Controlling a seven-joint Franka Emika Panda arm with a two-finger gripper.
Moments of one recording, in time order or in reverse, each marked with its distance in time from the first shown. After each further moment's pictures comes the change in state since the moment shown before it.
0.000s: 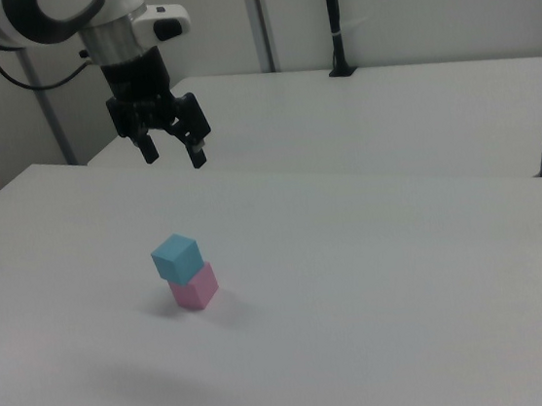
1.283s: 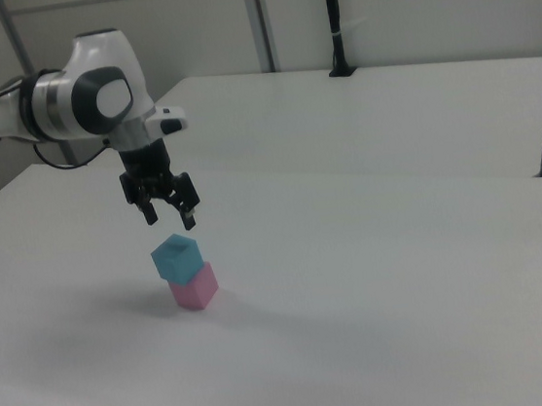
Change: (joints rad) arm 0.215 0.303 0.013 -0.066 0.005 0.253 0.219
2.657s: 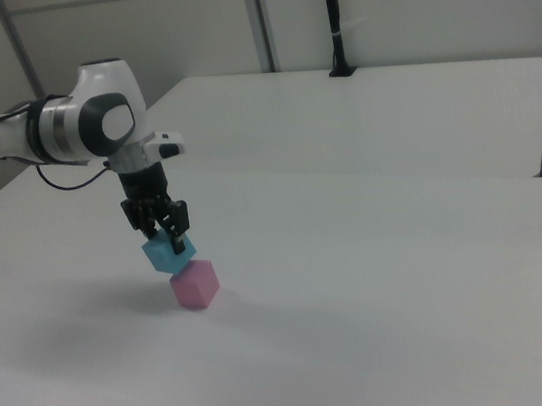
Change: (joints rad) arm 0.010 0.060 0.032 -0.035 -0.002 0.039 0.060
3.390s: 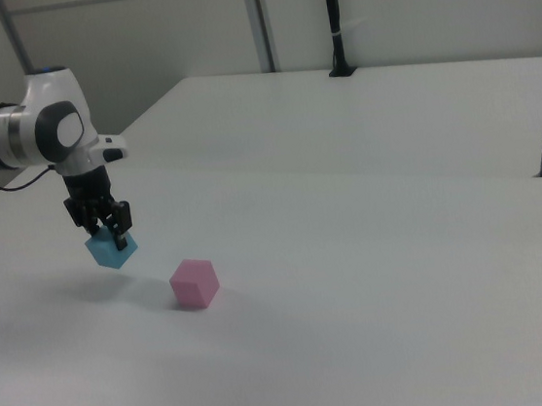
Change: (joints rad) arm 0.080 0.046 0.122 0.040 0.067 0.059 0.086
